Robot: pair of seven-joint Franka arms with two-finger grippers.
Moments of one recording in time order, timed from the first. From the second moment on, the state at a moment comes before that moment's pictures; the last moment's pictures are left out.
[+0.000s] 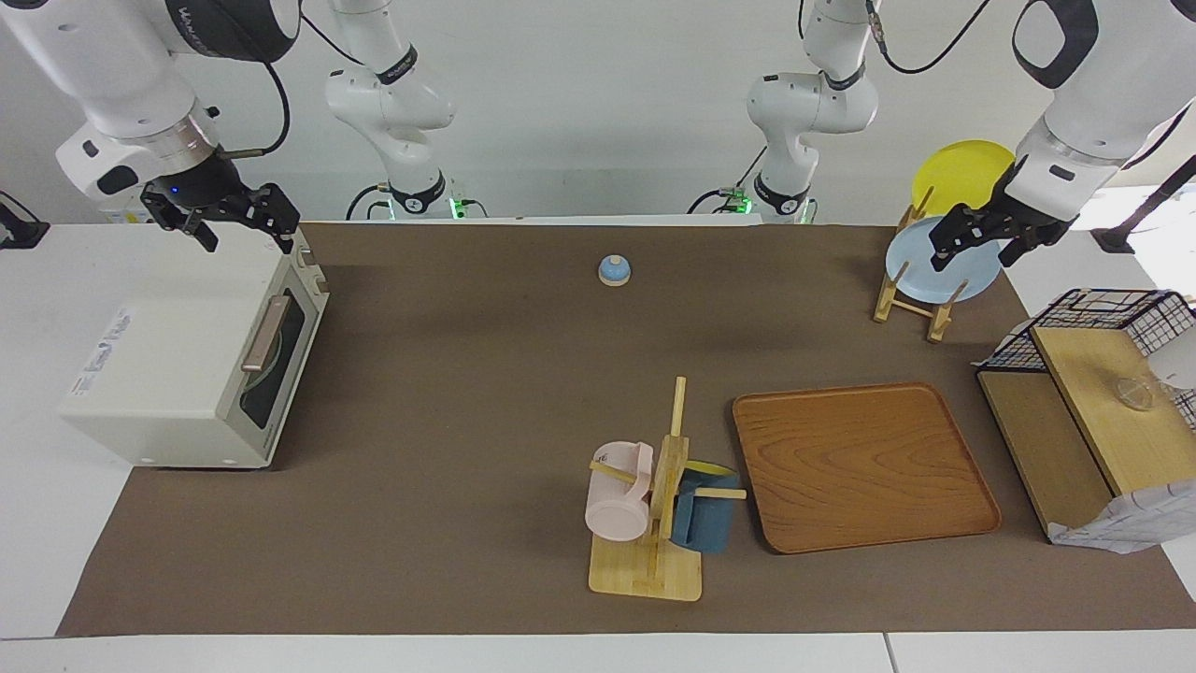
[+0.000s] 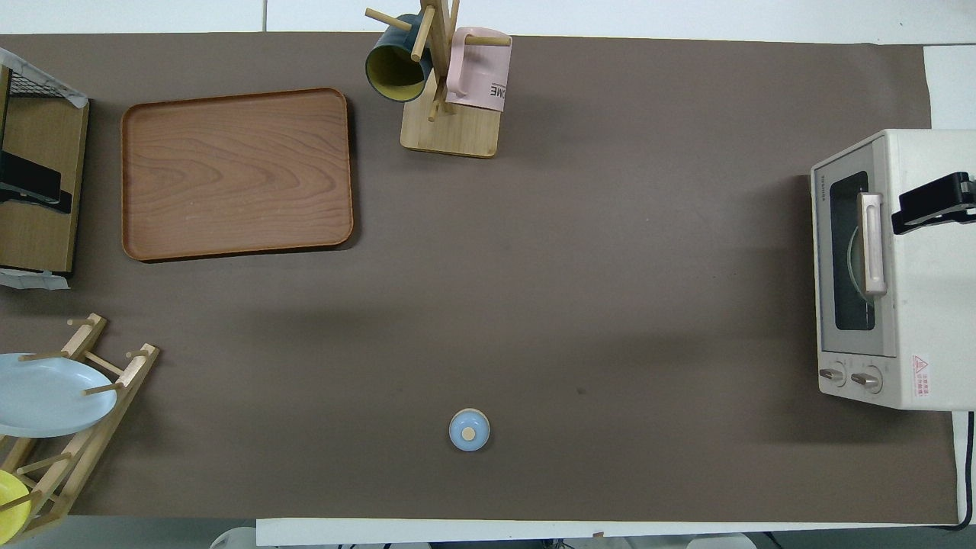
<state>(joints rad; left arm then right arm) -0.21 0.02 0.16 -1.52 0.01 1.49 0.00 -0.12 0.01 0.05 -1.53 -0.05 1.43 -0.05</state>
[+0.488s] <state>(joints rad) -0.21 0.01 0.16 -1.52 0.01 1.48 0.00 -0.12 0.01 0.06 -1.53 -0.05 1.44 -0.05</state>
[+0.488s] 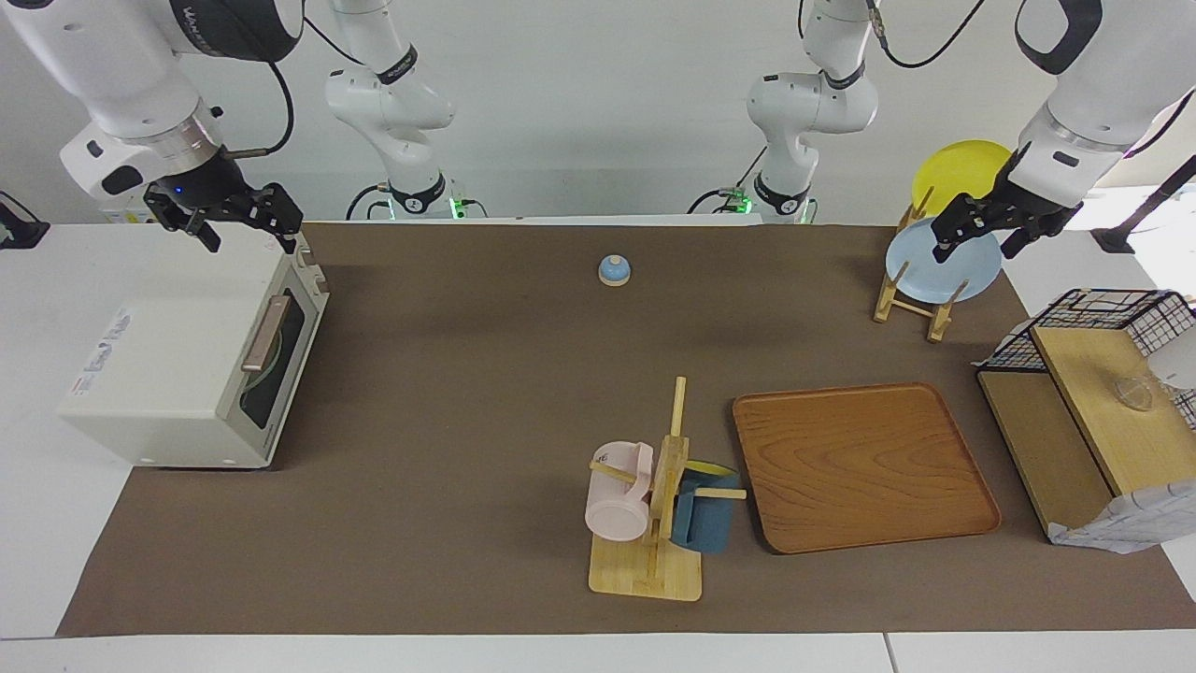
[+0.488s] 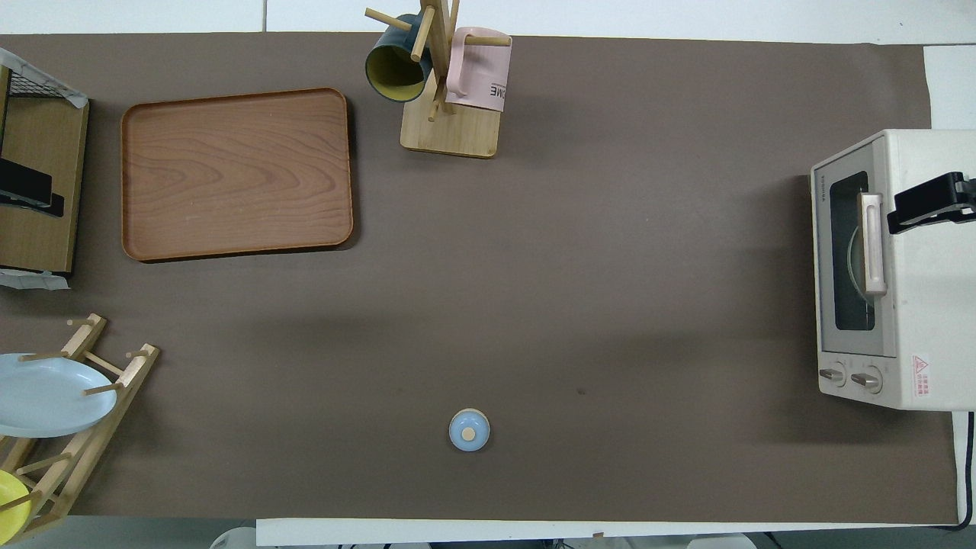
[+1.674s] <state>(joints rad) -0.21 0.01 0.16 -1.52 0.01 1.48 0.00 -0.17 0.04 0.05 -1.88 -0.11 1.81 -0.13</state>
